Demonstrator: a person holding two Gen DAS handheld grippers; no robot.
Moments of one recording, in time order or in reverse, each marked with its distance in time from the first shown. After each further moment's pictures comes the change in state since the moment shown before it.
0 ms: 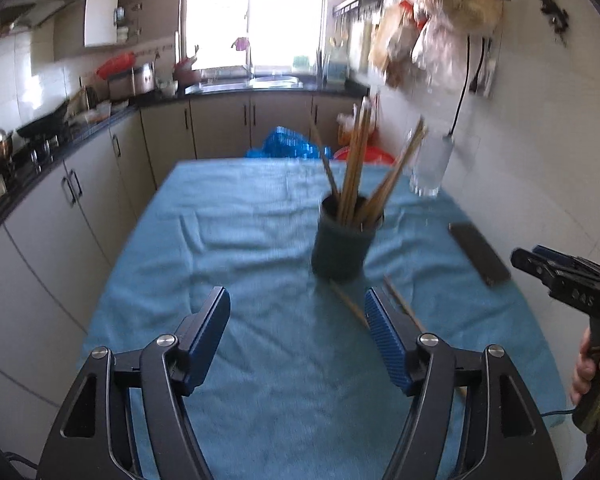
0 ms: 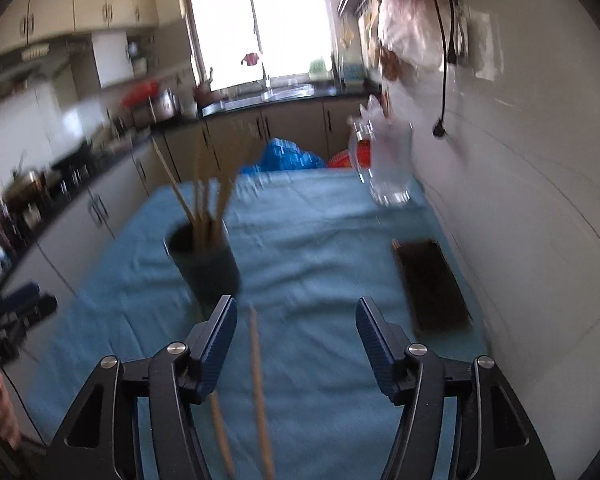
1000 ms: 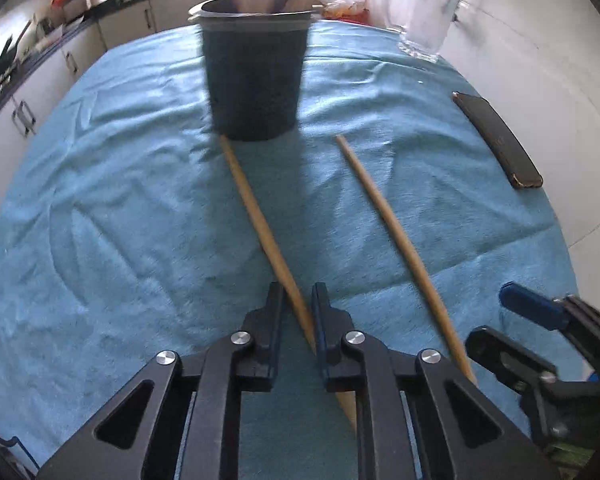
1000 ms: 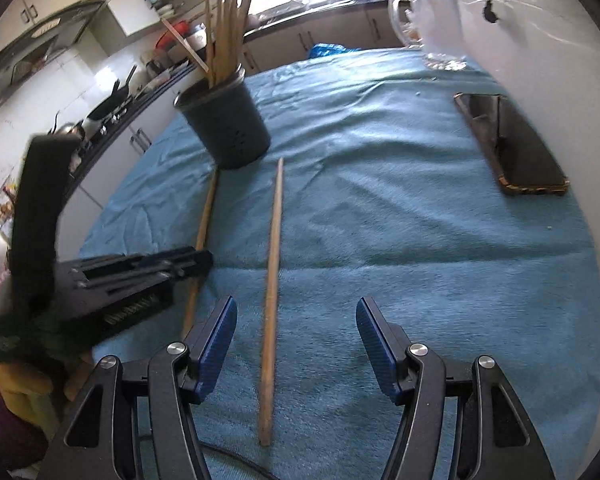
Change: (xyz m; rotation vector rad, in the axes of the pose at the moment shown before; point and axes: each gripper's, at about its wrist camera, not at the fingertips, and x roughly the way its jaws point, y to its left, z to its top) left arm 0.134 -0.082 -0.056 -0.005 0.394 -0.017; right arm 0.072 -0.008 -0.087 0.037 0.264 0.274
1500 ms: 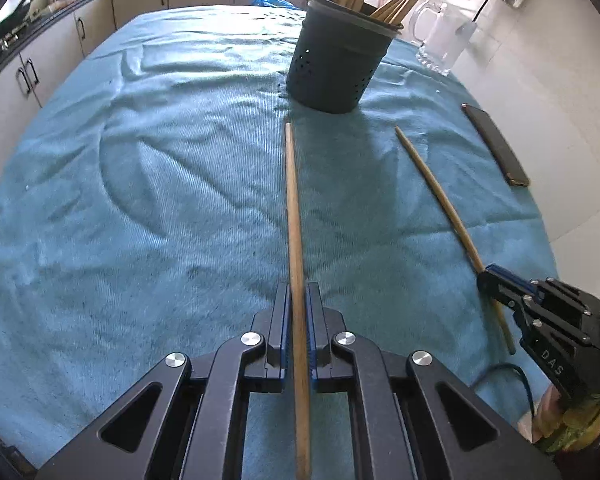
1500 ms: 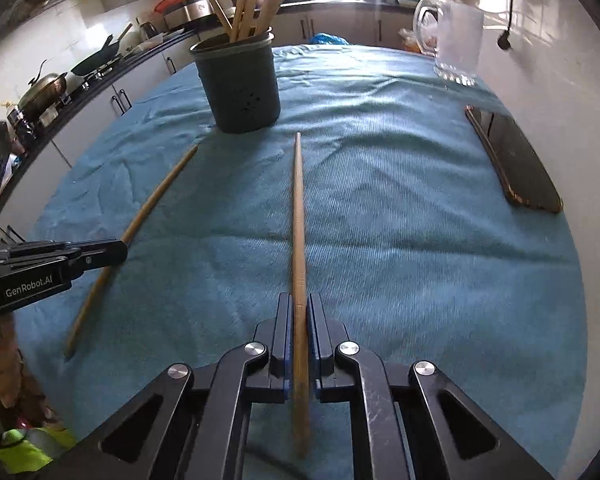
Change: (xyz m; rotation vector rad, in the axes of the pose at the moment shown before) left arm -0.026 0.075 -0.035 -0.058 0.014 -0.123; right arm 0.017 0.041 -0.013 -0.105 0.049 -0.174
